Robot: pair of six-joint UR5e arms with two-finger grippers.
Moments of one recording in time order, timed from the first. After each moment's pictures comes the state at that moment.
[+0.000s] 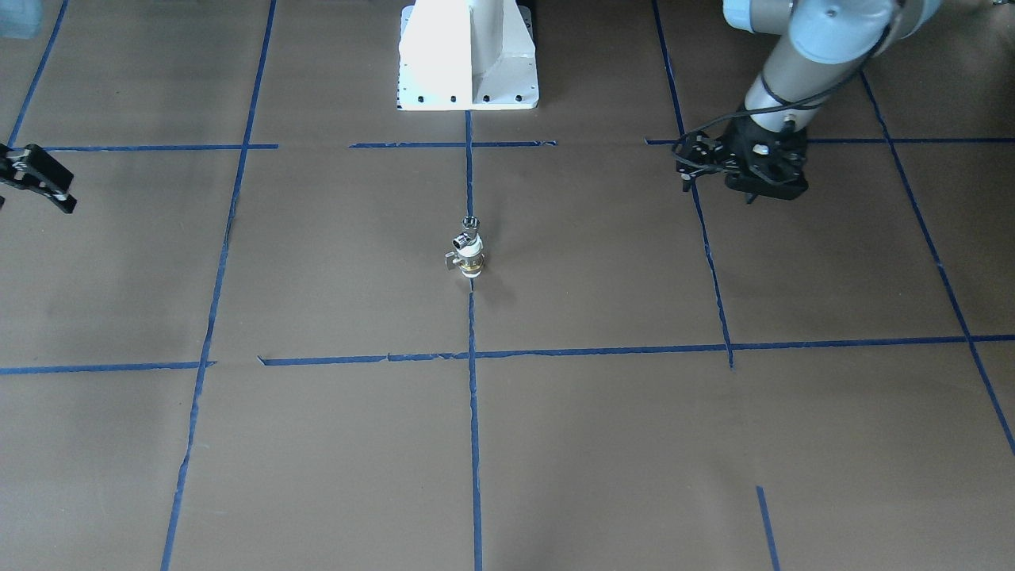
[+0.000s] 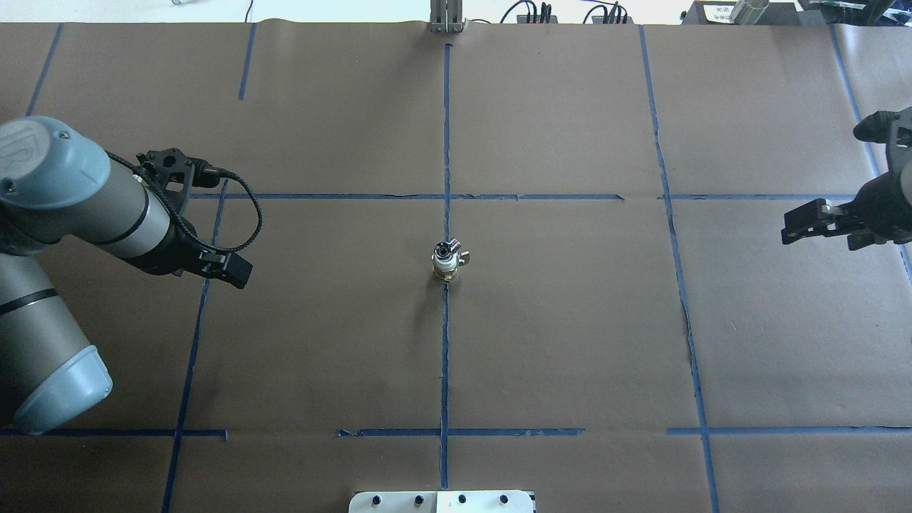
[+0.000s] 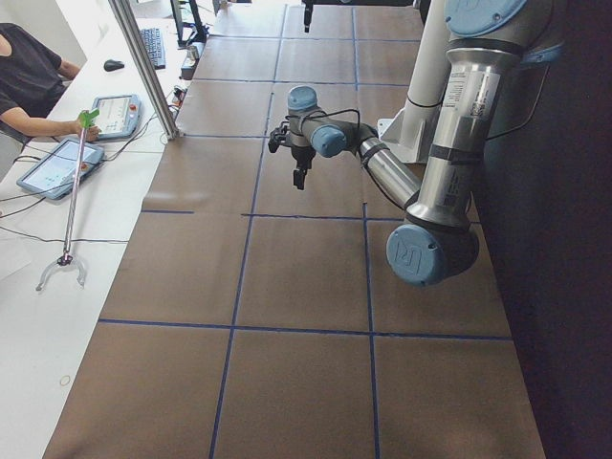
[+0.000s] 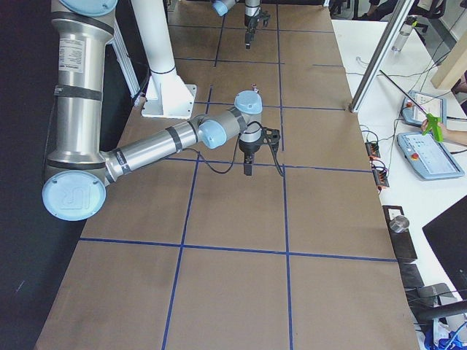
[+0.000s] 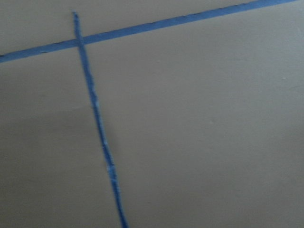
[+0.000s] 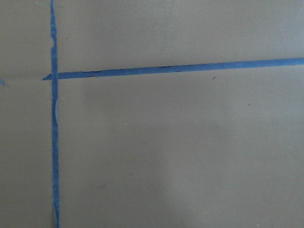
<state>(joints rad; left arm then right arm) -0.84 -1.73 -2.03 -1.57 -2.15 -0.67 1.17 -1.69 2.00 -1.44 2.26 0.63</state>
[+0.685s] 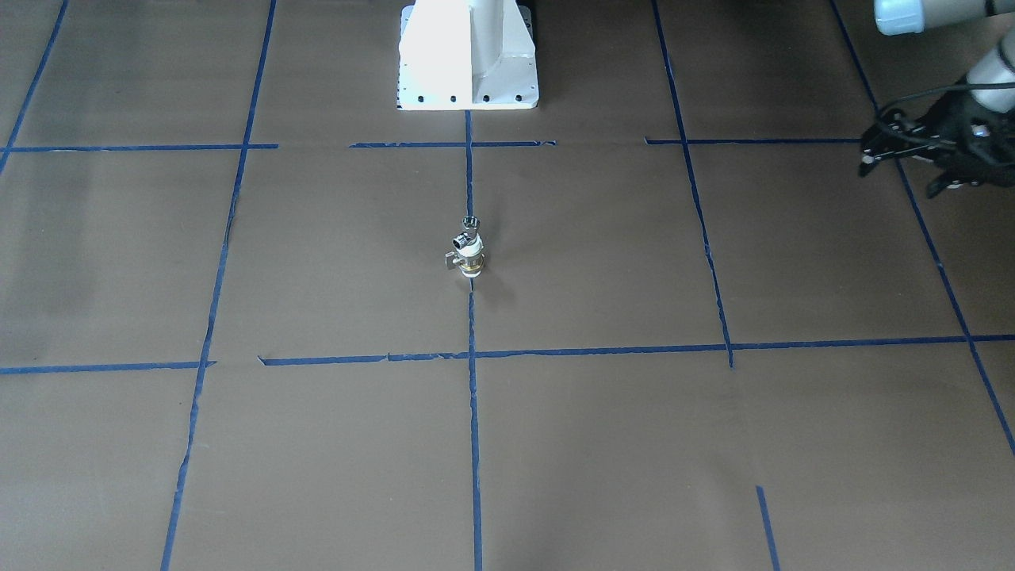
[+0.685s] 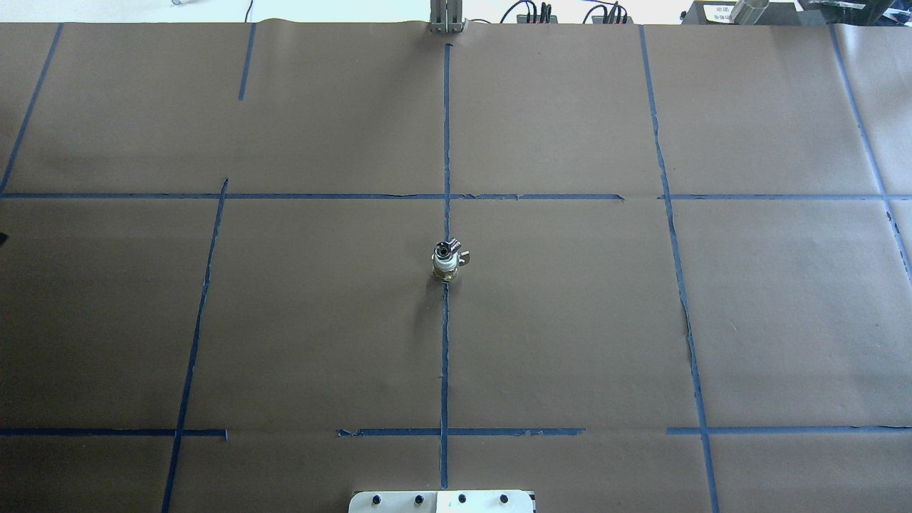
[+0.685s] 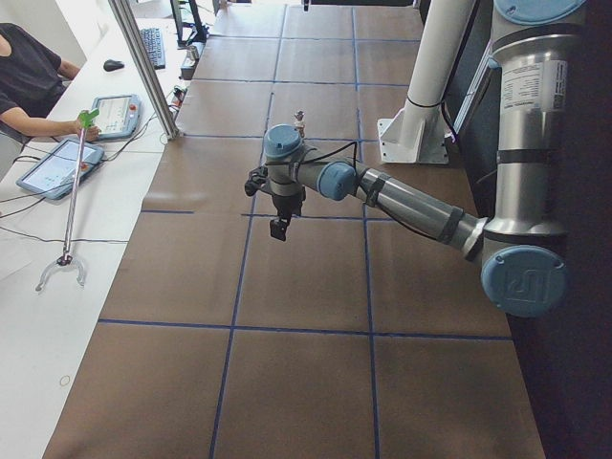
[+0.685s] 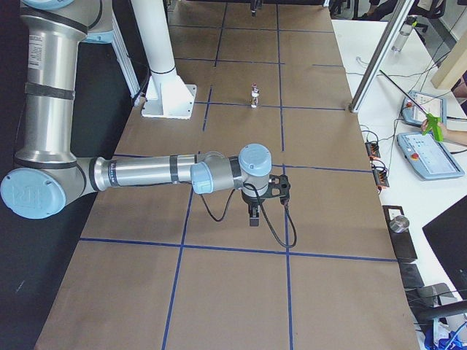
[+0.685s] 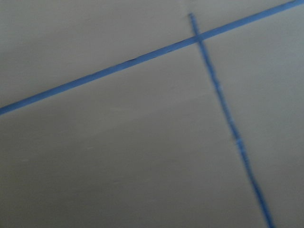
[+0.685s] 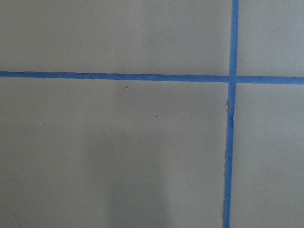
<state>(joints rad) -1.25 -1.48 -2.00 -1.56 -2.30 -0.04 1.46 -1.72 1.80 -1.44 2.39 0.18</state>
